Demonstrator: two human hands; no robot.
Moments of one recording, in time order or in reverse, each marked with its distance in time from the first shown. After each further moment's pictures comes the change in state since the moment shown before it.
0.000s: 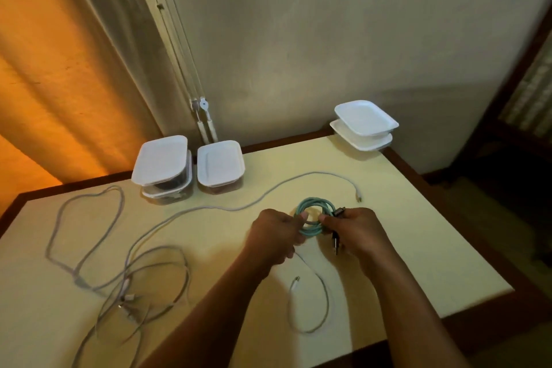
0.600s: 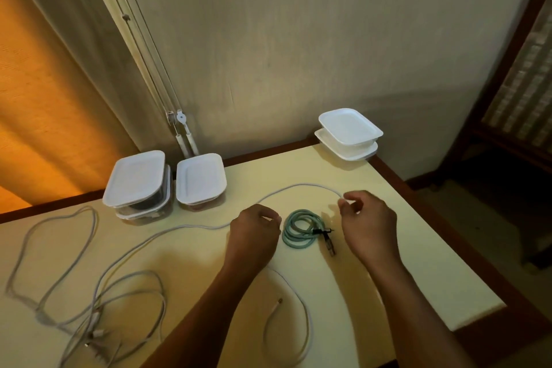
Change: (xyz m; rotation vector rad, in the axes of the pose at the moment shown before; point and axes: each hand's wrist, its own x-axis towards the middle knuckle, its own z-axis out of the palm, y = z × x) left_hand 0.029 0.010 0.001 0.133 0.219 0.168; right_hand 0.024 -0.015 -0.033 -0.309 0.339 -0.243
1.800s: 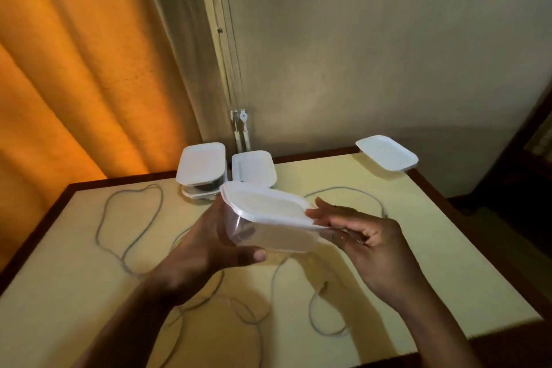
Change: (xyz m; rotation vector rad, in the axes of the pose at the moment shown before) left_hand -0.084 -0.027 -0.171 -0.341 -0.378 0.368; right_hand -0.095 -0.064 -0.014 0.498 -0.472 -0.518
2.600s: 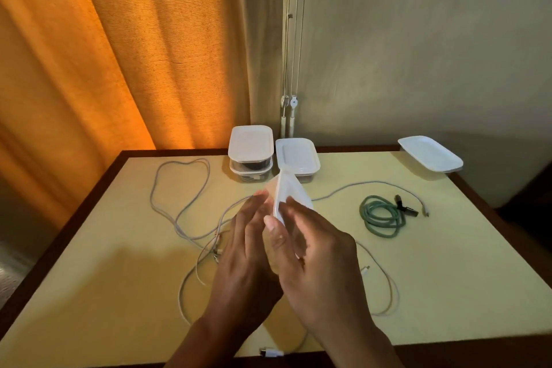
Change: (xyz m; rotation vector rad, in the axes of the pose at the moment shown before) left_hand -0.078 -0.054 0.022 0.880 0.609 0.398; right_hand -0.036 -0.084 0.153 -0.460 0.065 -0.025
